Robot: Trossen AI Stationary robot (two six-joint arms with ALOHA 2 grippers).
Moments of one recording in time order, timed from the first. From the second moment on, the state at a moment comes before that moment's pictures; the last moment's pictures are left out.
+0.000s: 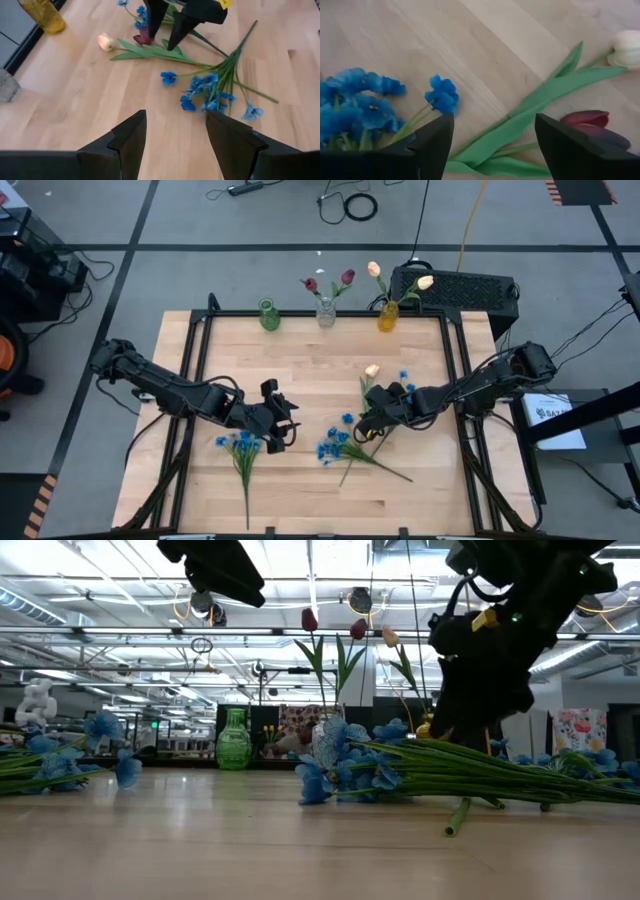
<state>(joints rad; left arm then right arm) -0.36 1.37 1.03 -0.41 -0.43 -0.27 0.24 1.49 0.75 -0.33 0.41 0.90</state>
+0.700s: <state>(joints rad) -0.36 1.37 1.03 -0.40 -0.50 -0.28 0.36 1.49 0.75 -0.20 0.08 0.57</state>
